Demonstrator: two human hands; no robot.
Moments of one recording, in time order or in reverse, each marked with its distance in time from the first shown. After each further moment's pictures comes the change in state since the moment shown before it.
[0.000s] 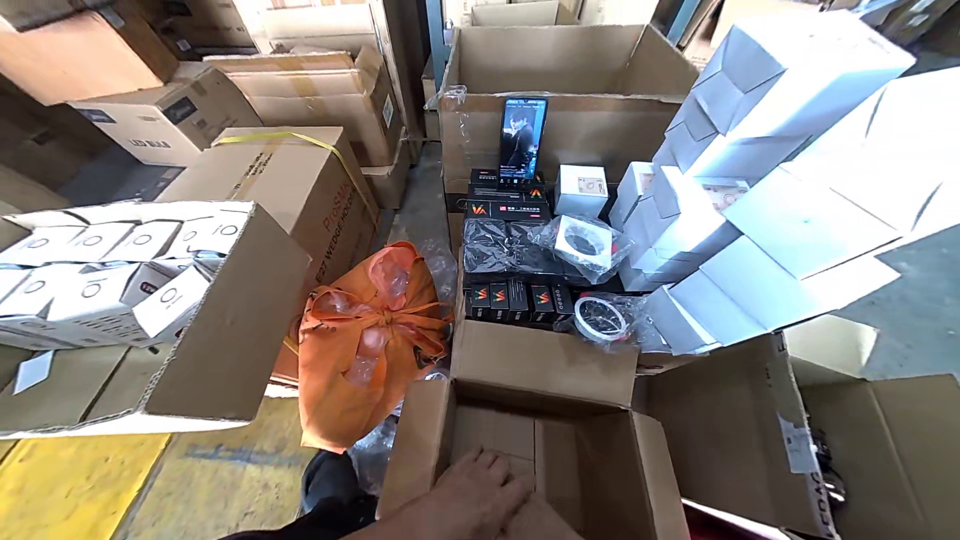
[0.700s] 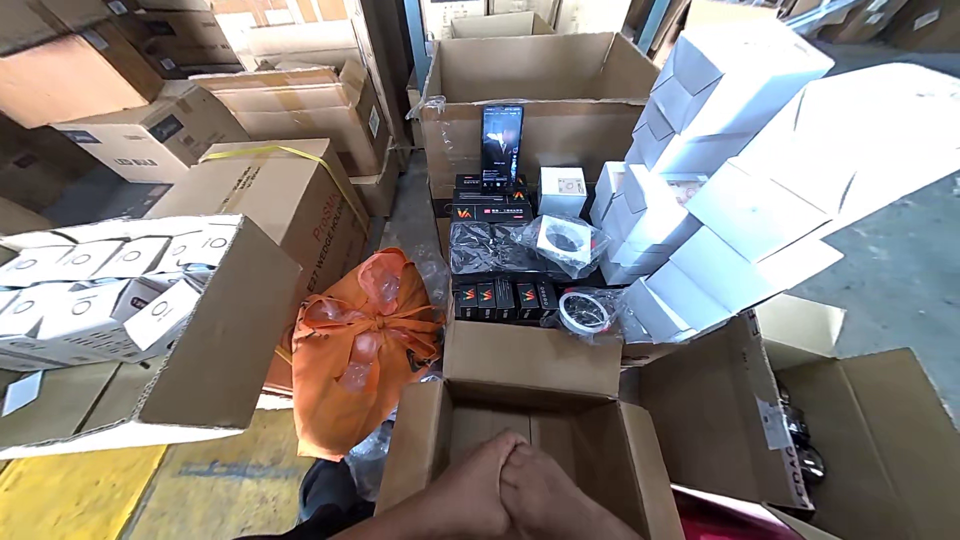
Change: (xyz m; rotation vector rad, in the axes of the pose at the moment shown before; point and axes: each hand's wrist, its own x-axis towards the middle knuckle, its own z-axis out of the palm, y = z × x) left_hand 0.011 0.015 -0.034 -0.708 0.126 -0.231; right_hand 0.005 0.033 -0.006 -0.144 0.546 -0.171
